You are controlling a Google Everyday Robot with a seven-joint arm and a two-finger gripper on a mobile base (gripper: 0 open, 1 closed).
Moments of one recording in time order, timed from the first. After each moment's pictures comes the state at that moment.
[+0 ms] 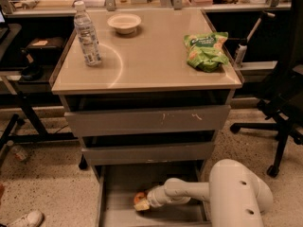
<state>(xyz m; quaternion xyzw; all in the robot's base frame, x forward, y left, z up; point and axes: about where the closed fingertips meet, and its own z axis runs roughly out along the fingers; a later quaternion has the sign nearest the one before) 0.519 0.047 0.128 -0.40 0.84 0.30 0.21</state>
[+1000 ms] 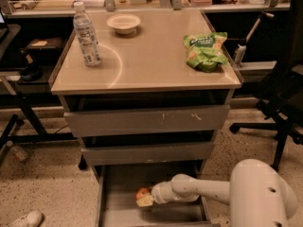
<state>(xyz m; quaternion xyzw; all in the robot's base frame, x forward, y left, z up) 0.520 0.031 0.191 -0.36 0.84 0.32 0.23</state>
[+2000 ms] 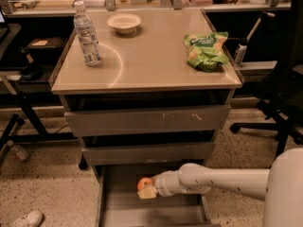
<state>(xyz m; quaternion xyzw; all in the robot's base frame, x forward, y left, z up) 0.499 0.017 0.344 -0.36 0.84 0.31 0.24</state>
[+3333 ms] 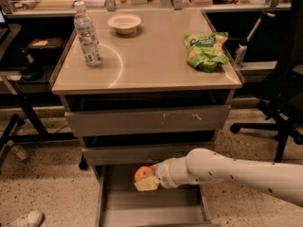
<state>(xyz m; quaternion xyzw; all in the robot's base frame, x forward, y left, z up) 0.470 0.015 0.503 -0.38 0.83 0.31 0.26</state>
